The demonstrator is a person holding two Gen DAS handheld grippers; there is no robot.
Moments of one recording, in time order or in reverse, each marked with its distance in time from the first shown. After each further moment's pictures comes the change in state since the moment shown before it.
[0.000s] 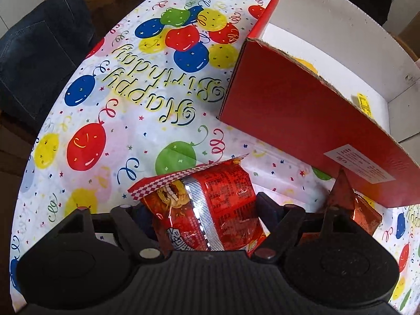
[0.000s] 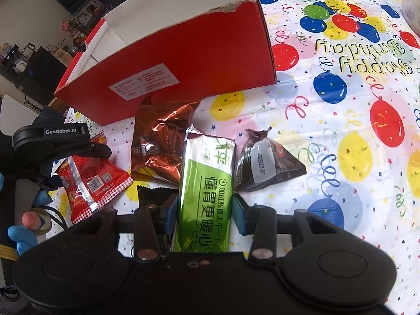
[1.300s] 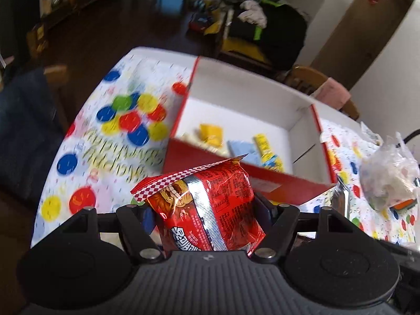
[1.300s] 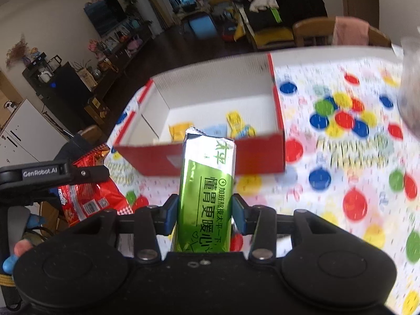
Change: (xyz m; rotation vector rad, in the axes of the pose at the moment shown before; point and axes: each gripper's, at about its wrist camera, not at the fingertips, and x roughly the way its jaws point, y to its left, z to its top) left arm -0.132 -0.001 -0.008 0.200 -0.247 -0.291; right arm -0.100 0.046 0.032 -0.157 -0.233 0.009
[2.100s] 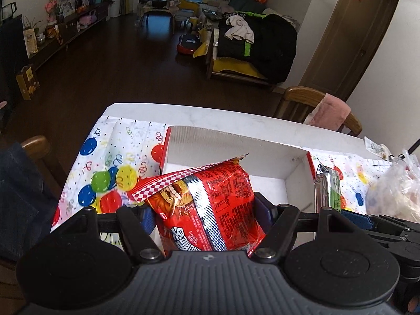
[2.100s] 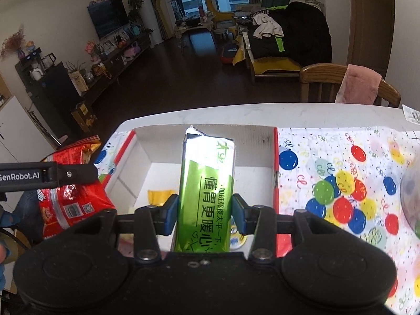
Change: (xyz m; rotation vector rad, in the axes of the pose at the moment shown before) left arm 0.041 -0.046 0.104 0.105 -0.058 0.049; right arm 0.053 0.004 0.109 -0.113 -0.055 -0.084
